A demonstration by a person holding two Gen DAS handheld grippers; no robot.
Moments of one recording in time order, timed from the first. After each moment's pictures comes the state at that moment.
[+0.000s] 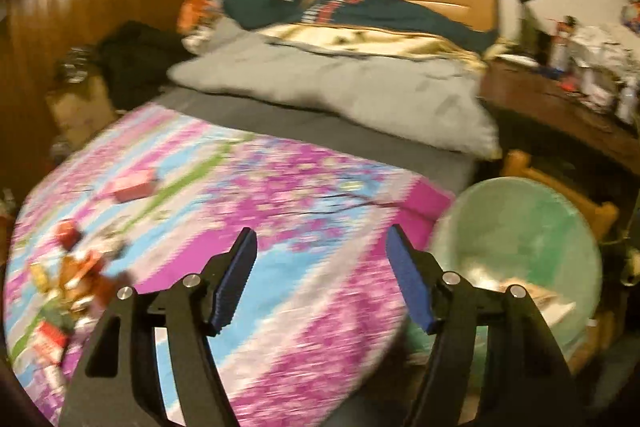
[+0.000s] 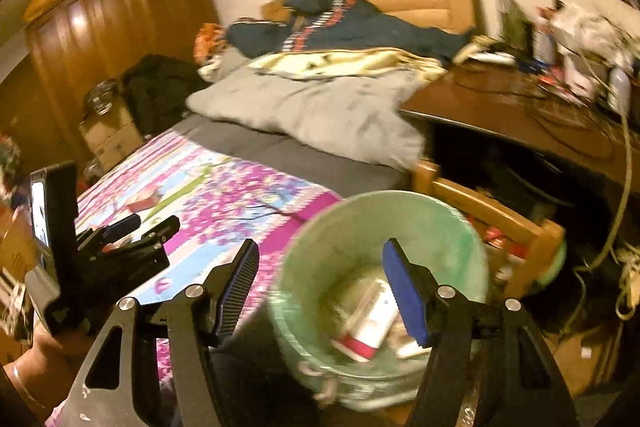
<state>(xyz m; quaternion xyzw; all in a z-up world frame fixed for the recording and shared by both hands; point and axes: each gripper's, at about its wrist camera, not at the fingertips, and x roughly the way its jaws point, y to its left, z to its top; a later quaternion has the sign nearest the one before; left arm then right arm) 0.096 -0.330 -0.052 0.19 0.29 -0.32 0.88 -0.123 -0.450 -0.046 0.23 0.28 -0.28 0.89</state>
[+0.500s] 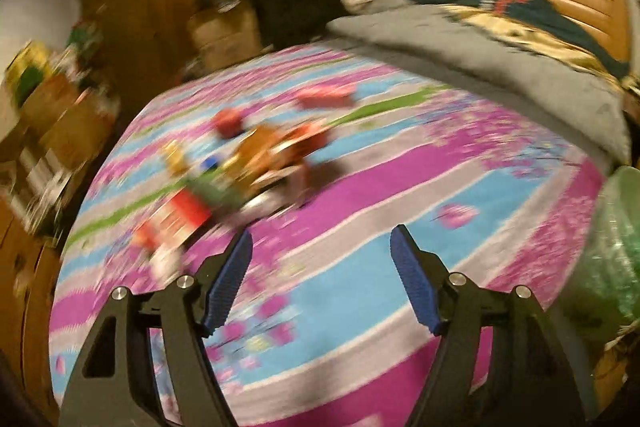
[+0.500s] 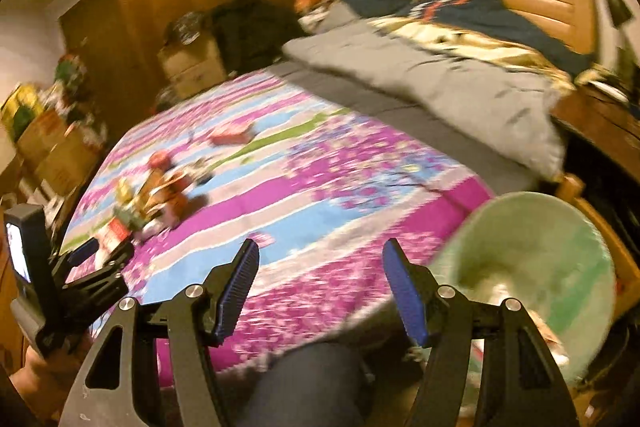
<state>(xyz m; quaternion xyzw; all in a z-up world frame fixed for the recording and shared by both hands) 0.129 -0.095 -0.079 0.12 0.33 -0.07 0.93 0.011 -0.328 -0.063 0.16 0.34 -0.11 0.92</state>
